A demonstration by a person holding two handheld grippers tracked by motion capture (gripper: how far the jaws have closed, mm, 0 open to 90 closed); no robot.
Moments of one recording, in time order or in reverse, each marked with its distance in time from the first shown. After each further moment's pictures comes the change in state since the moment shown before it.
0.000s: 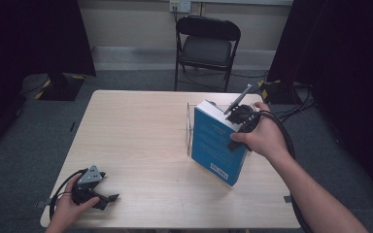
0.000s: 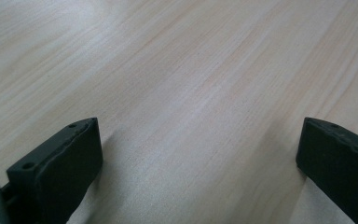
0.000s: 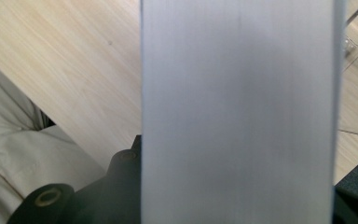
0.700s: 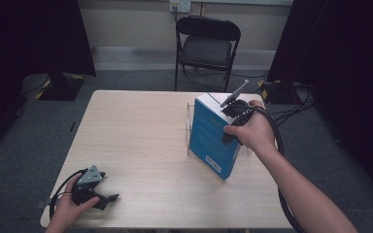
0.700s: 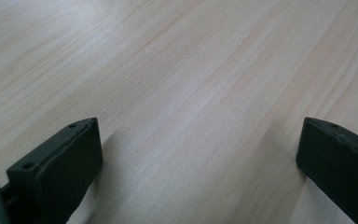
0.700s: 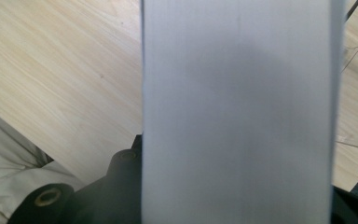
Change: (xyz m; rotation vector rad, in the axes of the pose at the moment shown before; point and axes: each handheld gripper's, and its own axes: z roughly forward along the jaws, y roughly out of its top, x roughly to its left) left arm 0.000 0.000 0.000 0.000 0.000 0.003; right arm -0.005 0.020 0.010 -0.039 -0.017 0.117
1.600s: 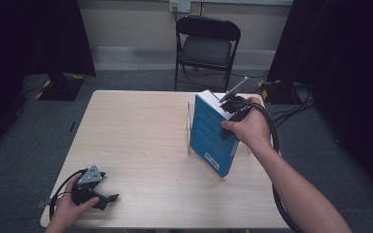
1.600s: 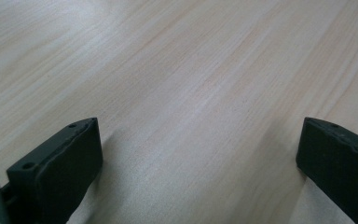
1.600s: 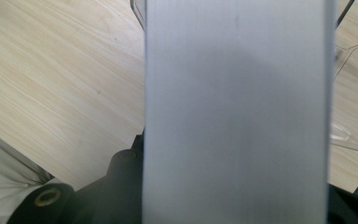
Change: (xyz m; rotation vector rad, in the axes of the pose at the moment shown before) left arm 0.000 0.000 0.000 0.000 0.000 0.000; right arm -0.003 0.008 0.001 -0.014 -0.010 0.059
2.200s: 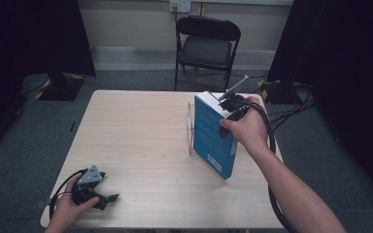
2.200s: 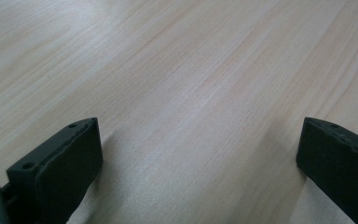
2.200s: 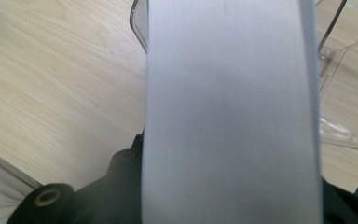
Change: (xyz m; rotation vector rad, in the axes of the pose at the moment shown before) left arm 0.000 0.000 0.000 0.000 0.000 0.000; right arm 0.005 0.003 0.000 -0.025 -0.034 0.040
